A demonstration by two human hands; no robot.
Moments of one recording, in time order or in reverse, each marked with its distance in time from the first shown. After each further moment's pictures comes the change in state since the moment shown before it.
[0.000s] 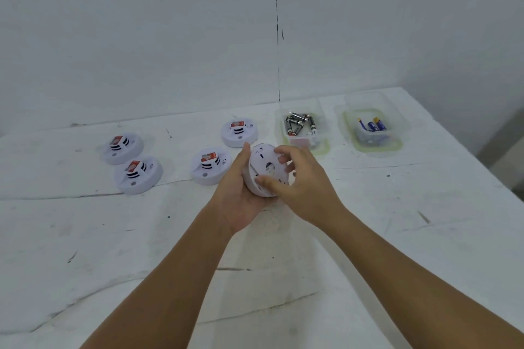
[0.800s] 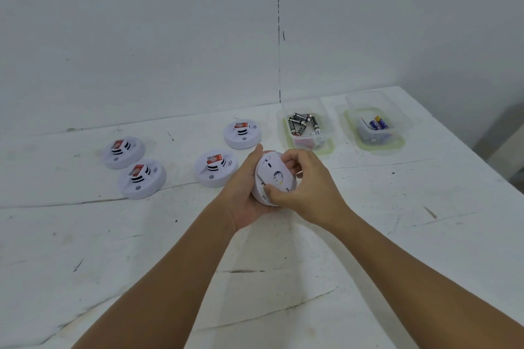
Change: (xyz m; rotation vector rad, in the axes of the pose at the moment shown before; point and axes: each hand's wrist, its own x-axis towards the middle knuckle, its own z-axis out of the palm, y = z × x) left_hand 0.000 0.016 -0.002 0.145 0.010 -0.126; right_hand -0.004 -0.006 0.010 0.095 0.038 0.014
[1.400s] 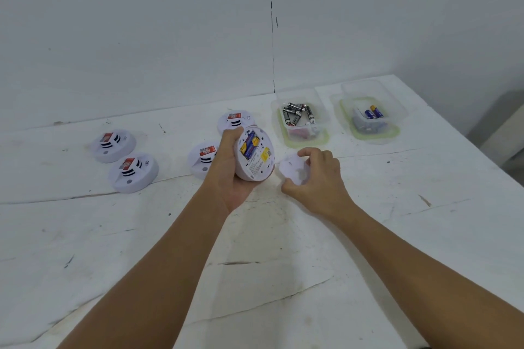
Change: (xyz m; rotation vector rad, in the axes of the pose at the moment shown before) left_hand 0.013 0.008 -0.008 -0.136 0.090 0.239; right_hand -0.005 0.033 -0.009 -0.348 0.017 0.194
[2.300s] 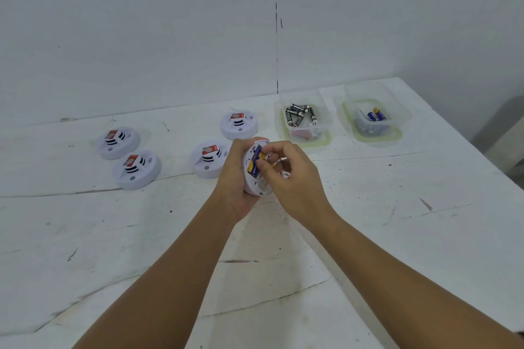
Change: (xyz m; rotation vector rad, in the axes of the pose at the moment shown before) left_hand -0.012 -0.015 0.003 0.036 -0.093 -0.038; right_hand -0.018 -0.062 0.006 0.585 0.059 -0.114
